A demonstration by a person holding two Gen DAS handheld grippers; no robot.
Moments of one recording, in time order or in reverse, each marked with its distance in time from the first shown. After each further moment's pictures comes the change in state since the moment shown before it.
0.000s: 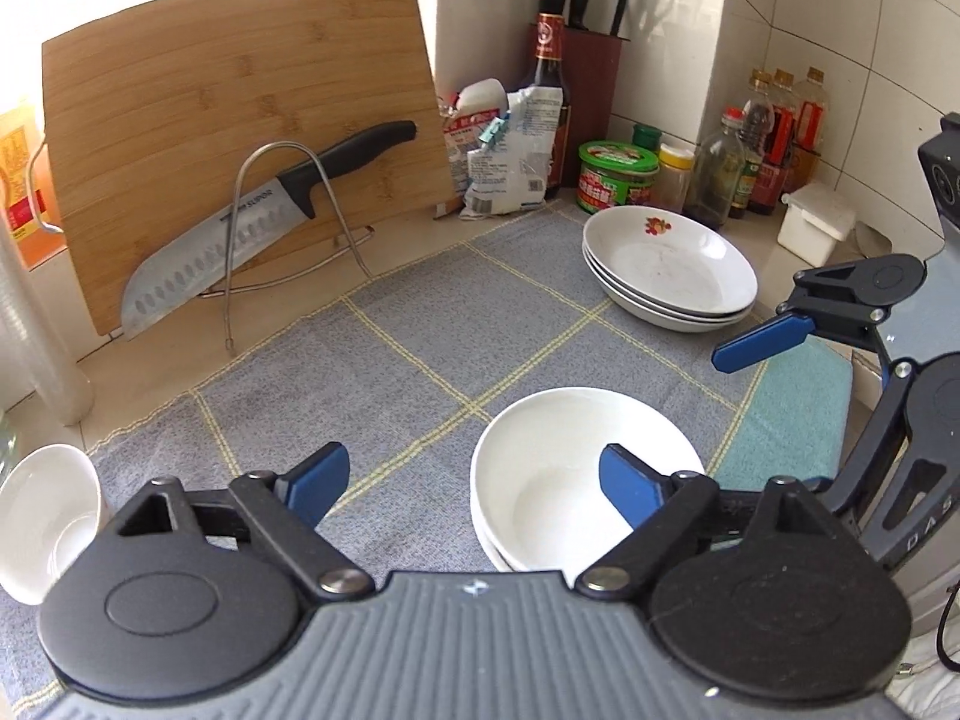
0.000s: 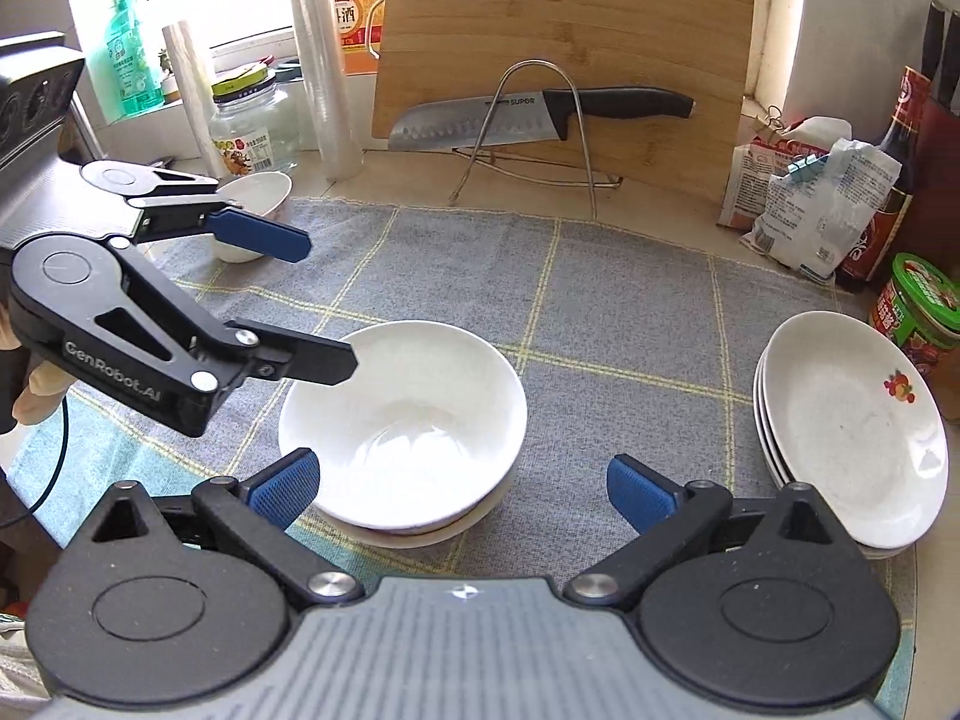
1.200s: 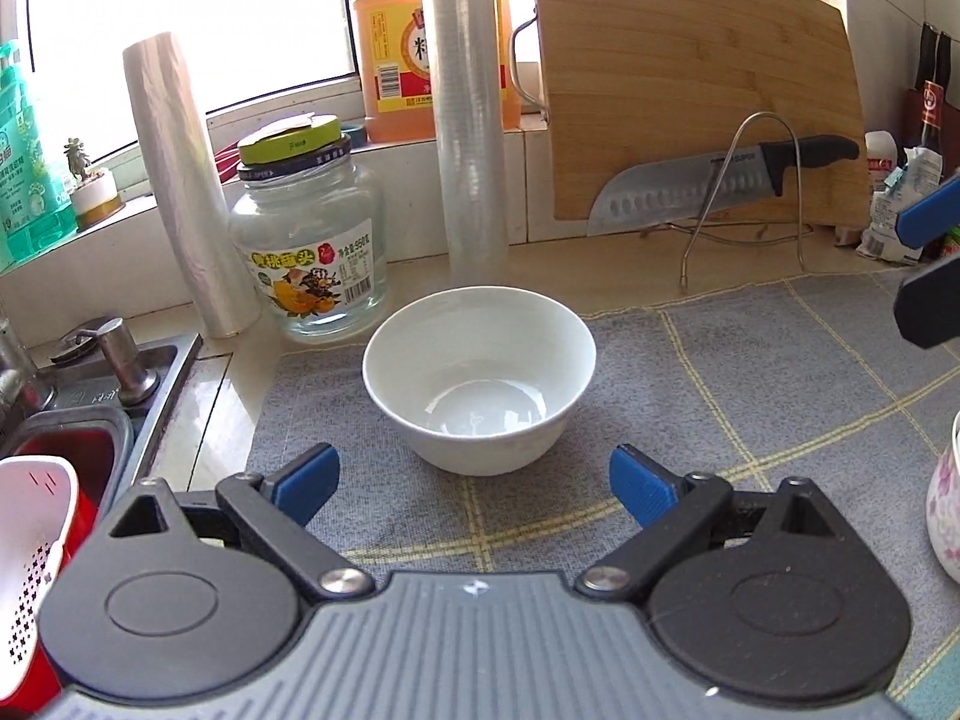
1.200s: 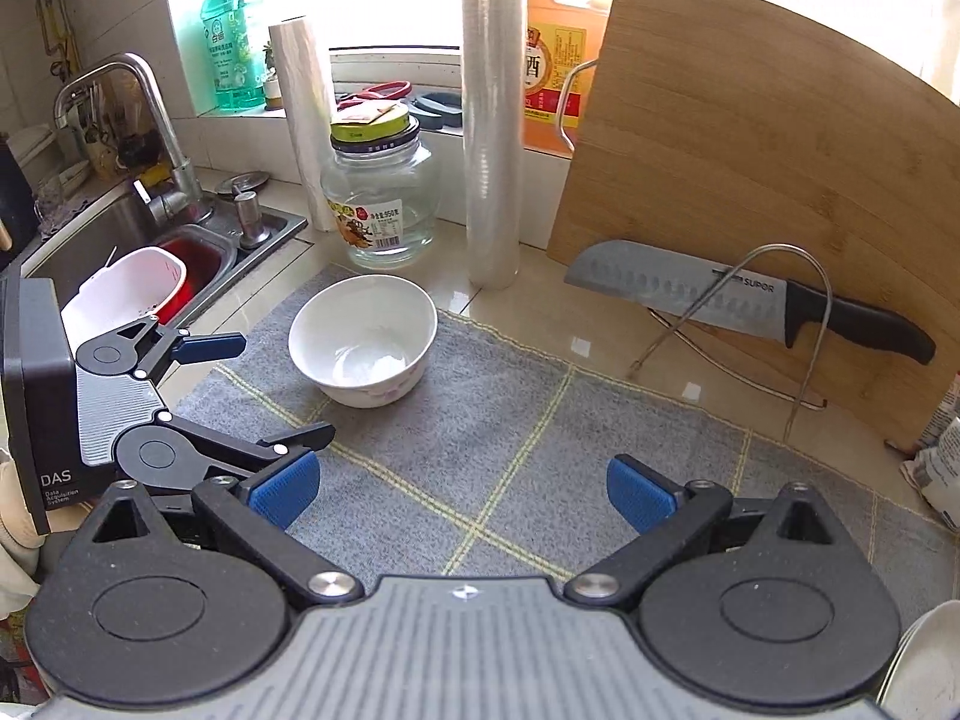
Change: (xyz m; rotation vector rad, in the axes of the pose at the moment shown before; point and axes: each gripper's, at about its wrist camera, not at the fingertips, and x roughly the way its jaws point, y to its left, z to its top) left arm -0.020 0.143 -0.089 -0.313 -0.059 0.549; right arm 0.082 0.102 0.139 -0.204 -0.005 0.146
